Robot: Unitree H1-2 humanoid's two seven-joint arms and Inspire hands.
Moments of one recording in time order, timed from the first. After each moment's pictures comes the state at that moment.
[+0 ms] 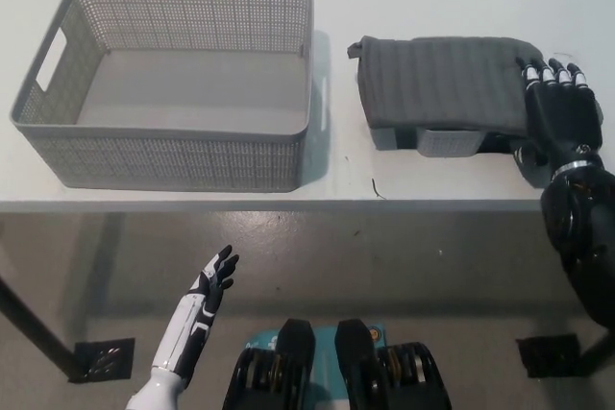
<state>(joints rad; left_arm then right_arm) -0.07 0.09 -0.08 0.28 0.11 -0.39 -0.05 -0.74 -0.33 0.34 0.69 -0.92 0.21 -0.21</state>
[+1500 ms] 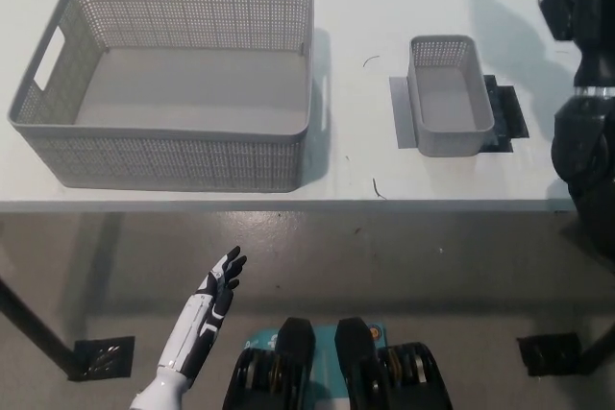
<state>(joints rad) -0.07 0.09 -0.09 0.28 0.14 -0.40 -0.05 -0.91 -0.33 0.20 0.72 -0.80 -0.20 -0.79</state>
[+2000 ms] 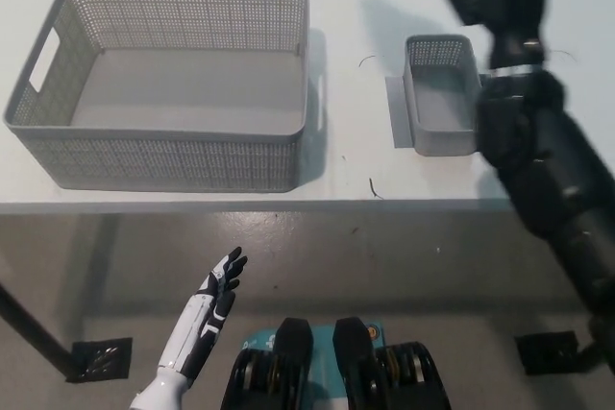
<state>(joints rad) -0.07 0.09 -0.10 0.28 0.15 -0.40 -0.05 -1.03 -0.19 0.35 0.80 -0.81 -0.19 -0.74</state>
